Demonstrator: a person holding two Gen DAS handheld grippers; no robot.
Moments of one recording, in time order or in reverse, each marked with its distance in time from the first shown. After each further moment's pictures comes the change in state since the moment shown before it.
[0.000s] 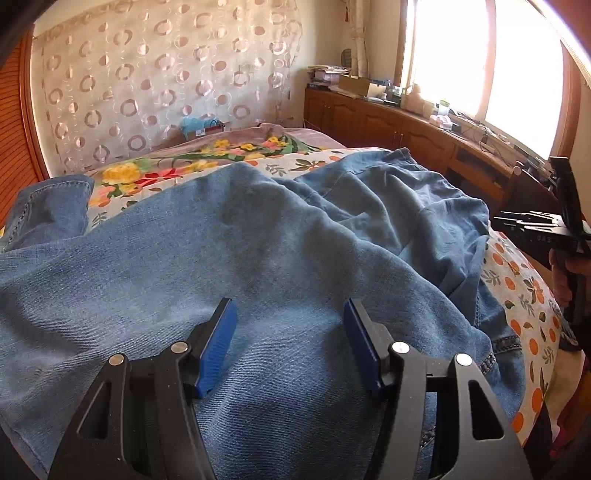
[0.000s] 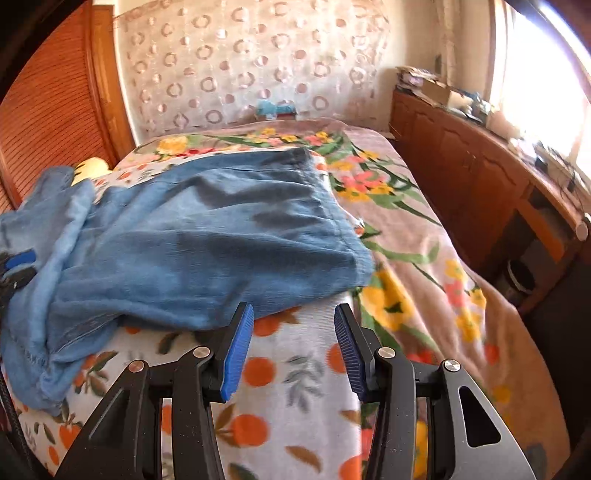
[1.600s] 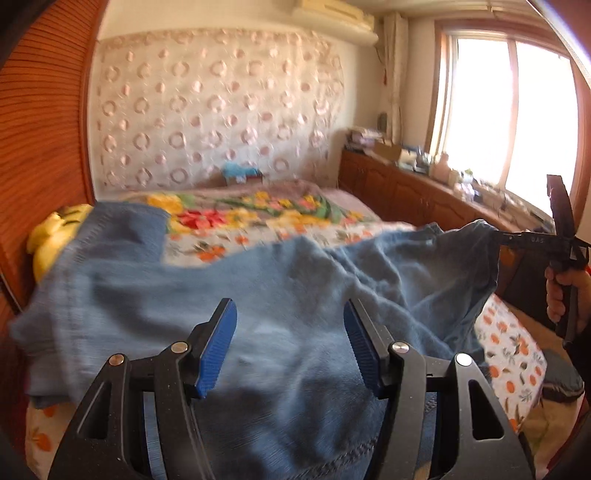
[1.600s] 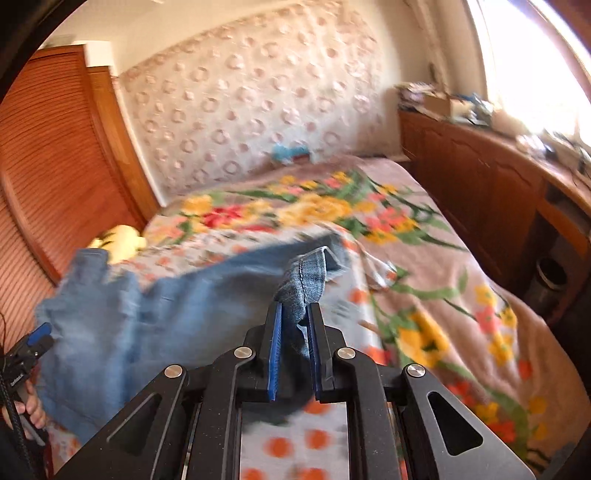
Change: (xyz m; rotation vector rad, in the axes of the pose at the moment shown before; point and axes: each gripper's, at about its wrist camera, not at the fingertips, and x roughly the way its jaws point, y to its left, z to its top) left arm -0.091 0.039 -0.010 -0.140 -0.260 0.091; right arm -0.062 0.017 0.059 0.104 -0.171 0.163
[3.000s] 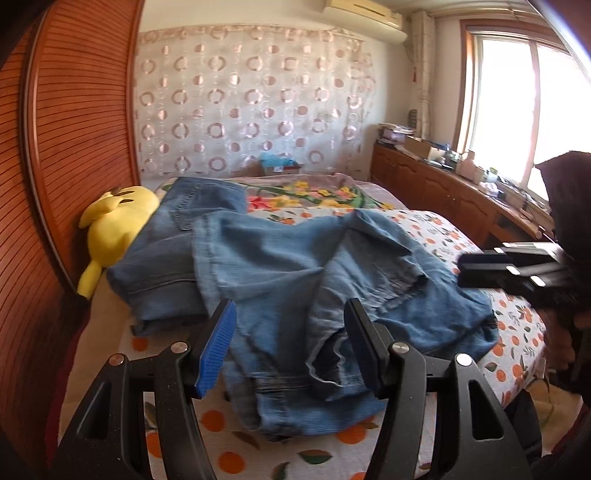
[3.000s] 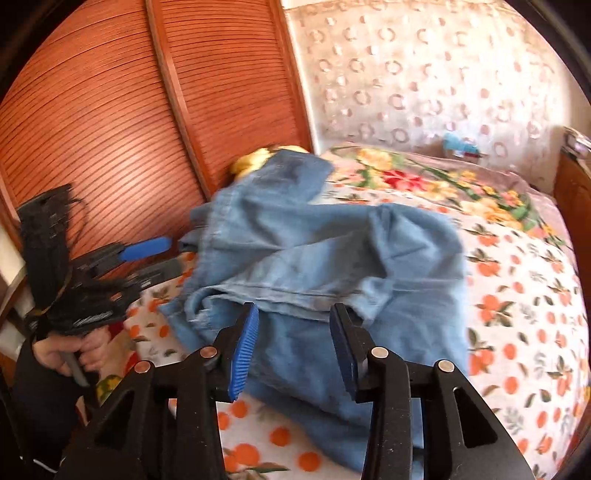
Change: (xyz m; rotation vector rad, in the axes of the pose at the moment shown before) left arm -0.070 0.048 -0.040 -0.021 0.059 0.100; right arm -0.050 0.238 -0.086 -0.378 0.168 0.416
